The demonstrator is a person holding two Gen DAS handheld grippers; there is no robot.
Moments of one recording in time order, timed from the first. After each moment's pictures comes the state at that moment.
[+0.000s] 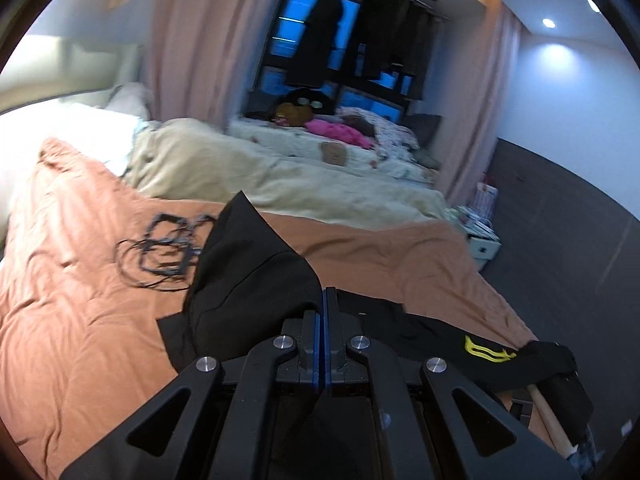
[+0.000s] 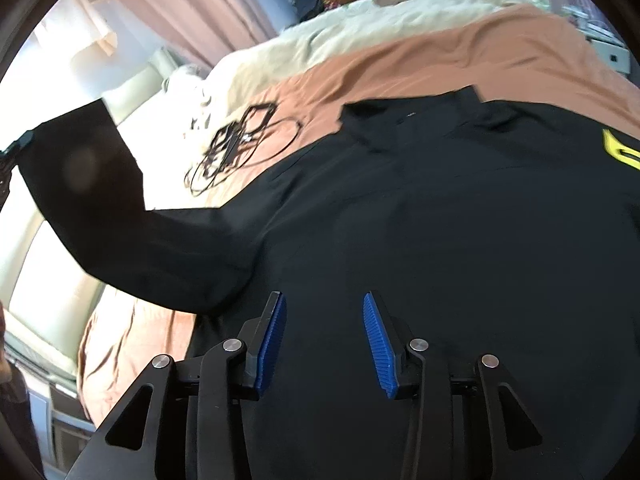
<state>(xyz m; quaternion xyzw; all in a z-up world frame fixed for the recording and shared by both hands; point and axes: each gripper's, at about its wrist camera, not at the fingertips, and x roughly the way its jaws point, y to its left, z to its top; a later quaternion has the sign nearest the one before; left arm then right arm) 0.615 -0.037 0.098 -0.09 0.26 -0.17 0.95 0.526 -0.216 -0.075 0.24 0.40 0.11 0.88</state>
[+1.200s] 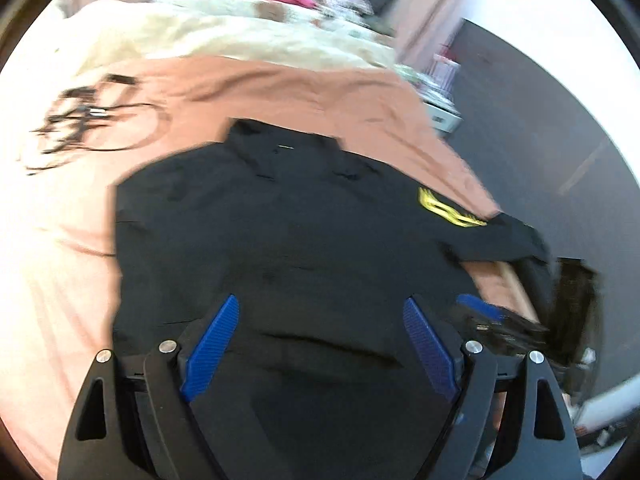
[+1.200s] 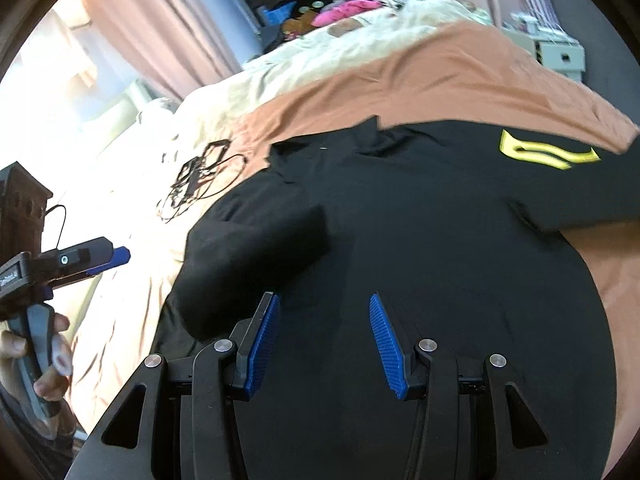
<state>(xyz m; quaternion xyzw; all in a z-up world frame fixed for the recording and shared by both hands) 0.600 -0.122 -0.024 -0.05 0.46 -0.25 0.85 0.464 -0.294 -0.059 0.23 0.38 0.07 0.89</state>
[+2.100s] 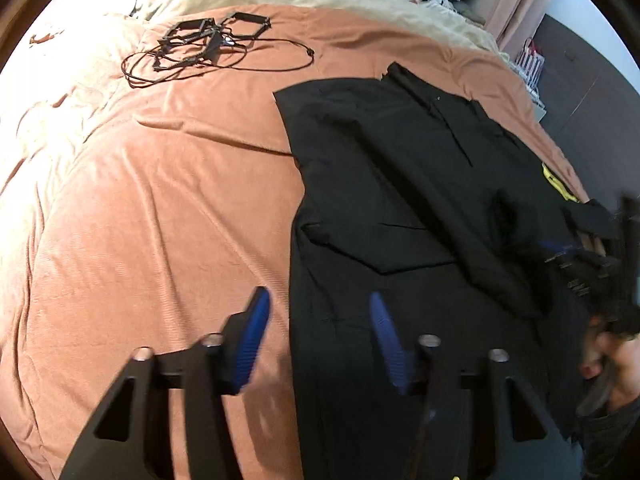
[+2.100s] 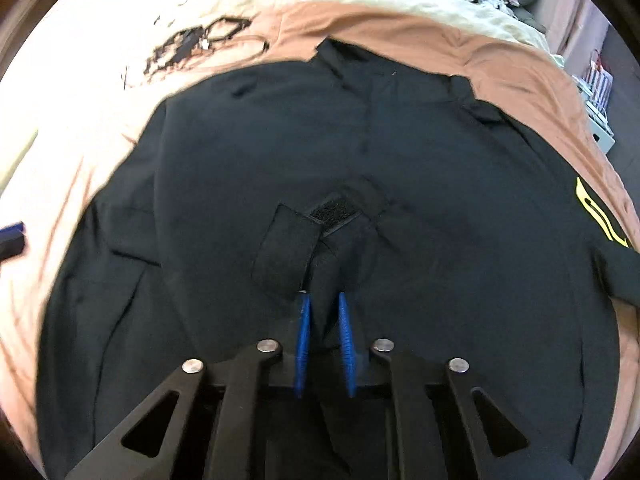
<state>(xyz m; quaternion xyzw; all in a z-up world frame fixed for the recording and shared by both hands) 0.584 0.004 -0.125 -0.02 0.52 -0.13 0.85 0.533 -0.169 -0.106 0.03 0.48 0.03 0.87</state>
